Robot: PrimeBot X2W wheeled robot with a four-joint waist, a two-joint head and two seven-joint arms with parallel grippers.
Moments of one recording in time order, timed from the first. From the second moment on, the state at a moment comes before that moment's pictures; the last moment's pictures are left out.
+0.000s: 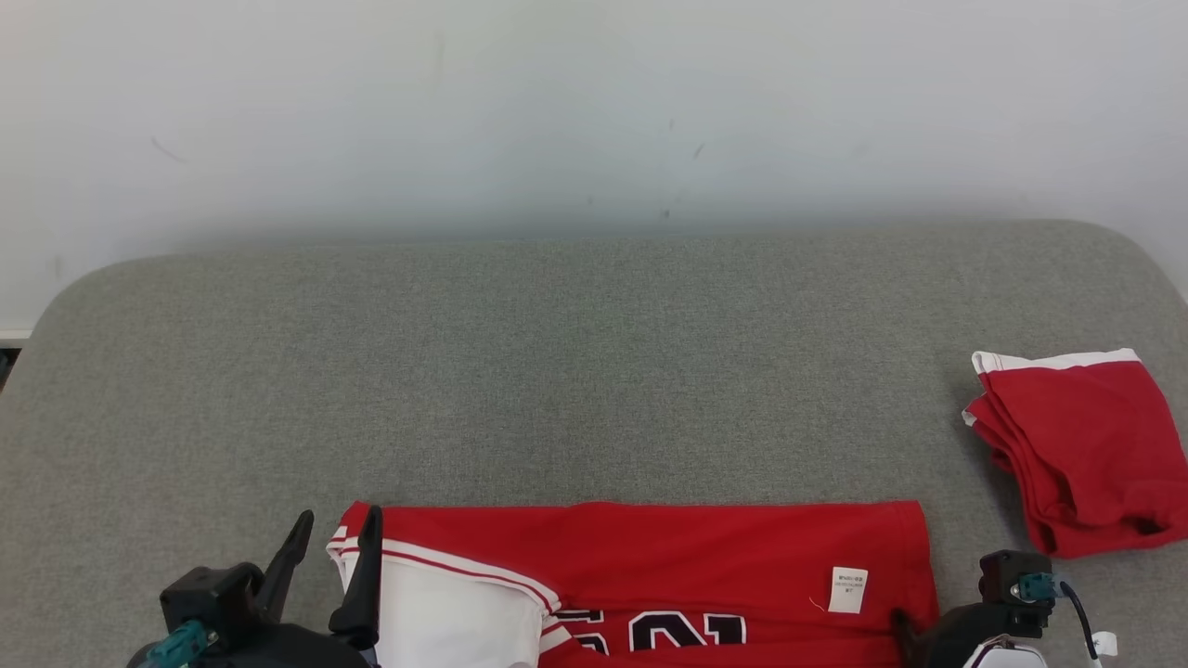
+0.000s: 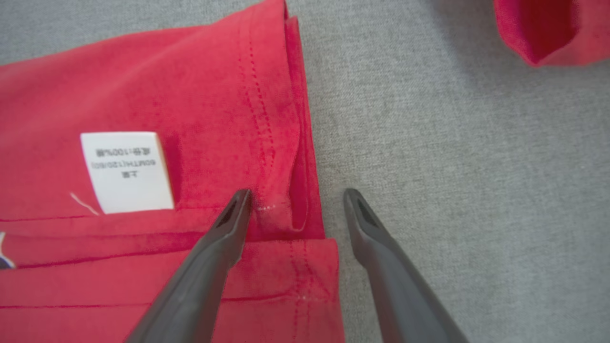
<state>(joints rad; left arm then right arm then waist) -0.05 0.17 -0.27 0.15 -0.37 0.04 -0.05 -0.07 -0.07 -0.01 0.49 0.28 -0.08 0.32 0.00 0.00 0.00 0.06</state>
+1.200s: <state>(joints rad) -0.05 0.17 -0.28 0.16 -0.37 0.04 -0.06 -0.04 -0.06 -0.05 0.49 0.30 -0.10 0.33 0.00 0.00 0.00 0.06</state>
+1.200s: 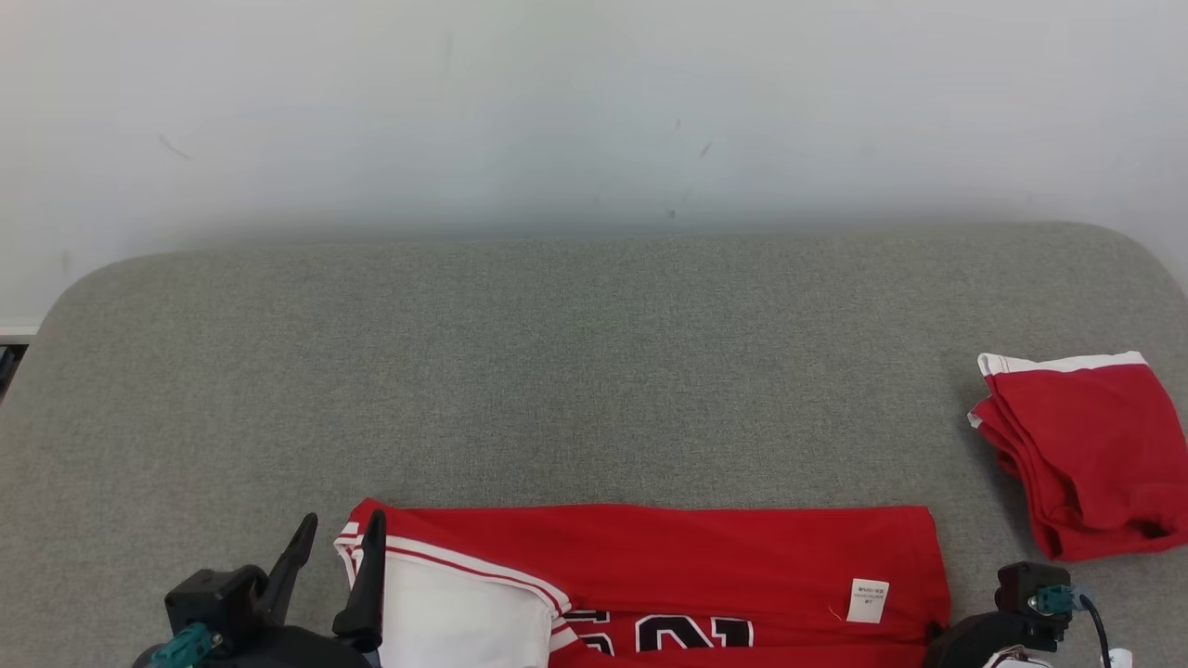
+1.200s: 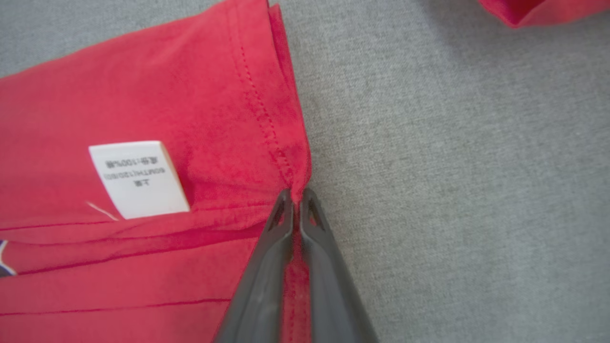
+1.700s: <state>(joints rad) -0.05 0.16 -0.28 0.17 -0.37 0.04 -0.06 -0.05 -0.06 -0.08 0.46 0.32 -0.11 0.34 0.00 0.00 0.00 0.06</state>
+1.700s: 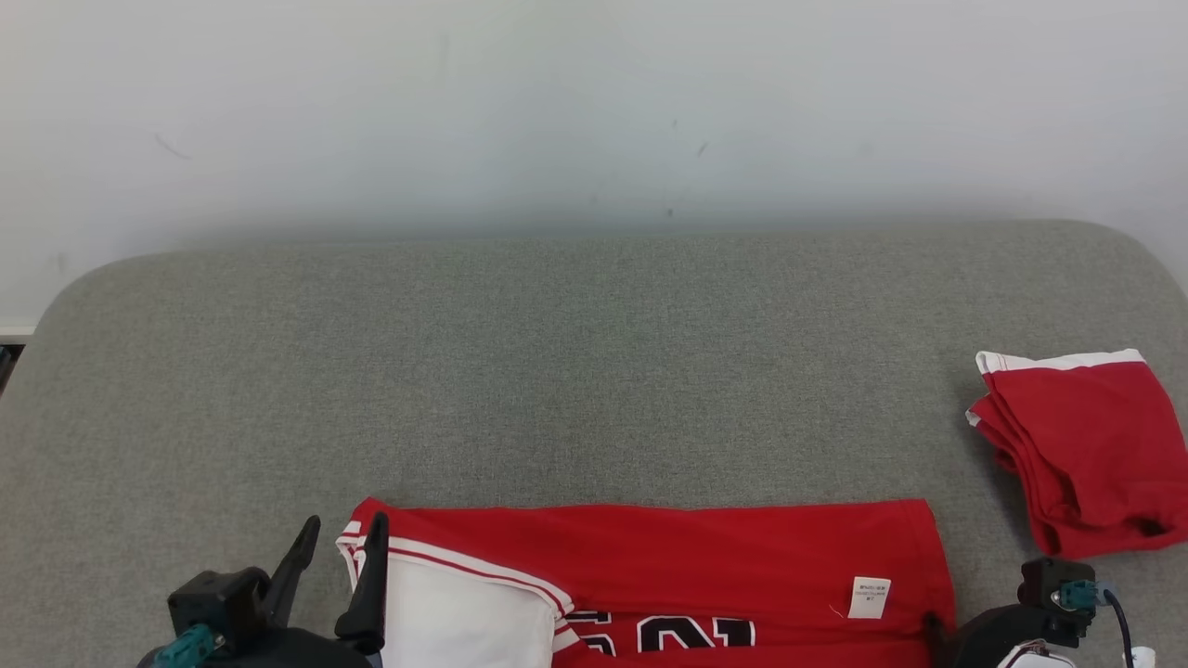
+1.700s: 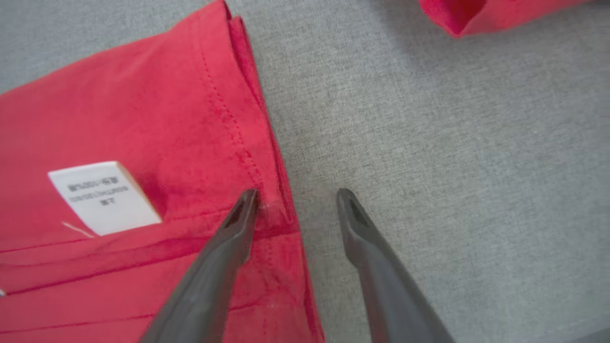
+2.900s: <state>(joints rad) -0.07 0.16 -0.28 0.19 -0.37 0.03 -0.07 -0.01 -0.05 -0.09 0.41 0.32 -0.12 0.40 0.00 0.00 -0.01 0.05</state>
